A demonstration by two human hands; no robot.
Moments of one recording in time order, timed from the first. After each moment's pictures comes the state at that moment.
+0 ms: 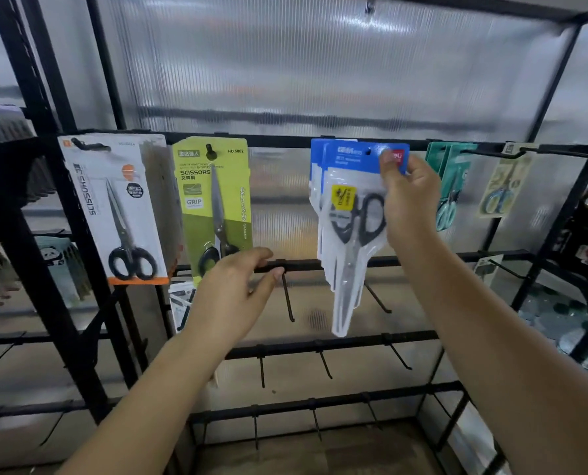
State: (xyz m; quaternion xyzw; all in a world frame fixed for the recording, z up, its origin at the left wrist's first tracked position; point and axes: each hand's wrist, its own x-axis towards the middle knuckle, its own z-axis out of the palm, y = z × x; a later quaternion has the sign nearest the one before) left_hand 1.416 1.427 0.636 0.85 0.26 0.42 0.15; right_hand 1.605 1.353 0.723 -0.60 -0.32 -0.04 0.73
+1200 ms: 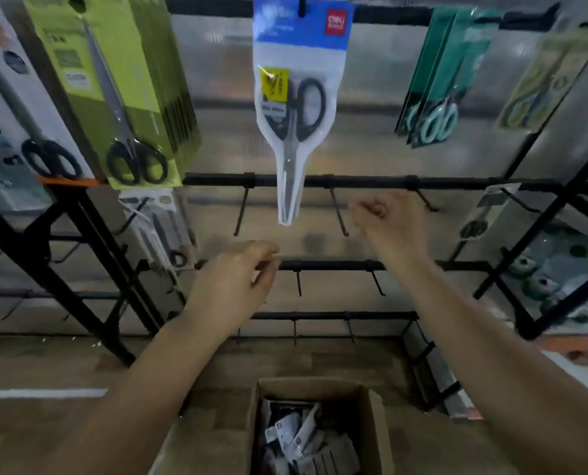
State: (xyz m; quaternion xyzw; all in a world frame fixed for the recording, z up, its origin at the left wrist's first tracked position) left_hand 1.490 1.345 0.550 0.89 0.30 0.31 0.14; right_hand 1.691 1.280 0.587 -0.74 -0.44 0.07 0.50
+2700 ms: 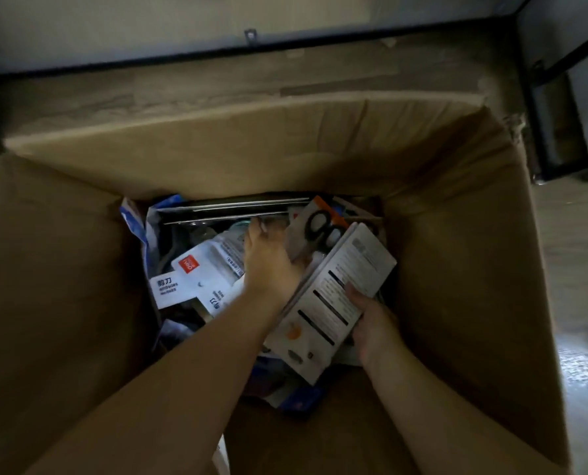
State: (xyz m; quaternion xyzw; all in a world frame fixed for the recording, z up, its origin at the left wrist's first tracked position) left_hand 1.641 1.303 -0.294 0.79 0.50 -0.08 0.35; right_hand 1.711 1.169 -0.299 -0.59 0.34 0.53 0.50
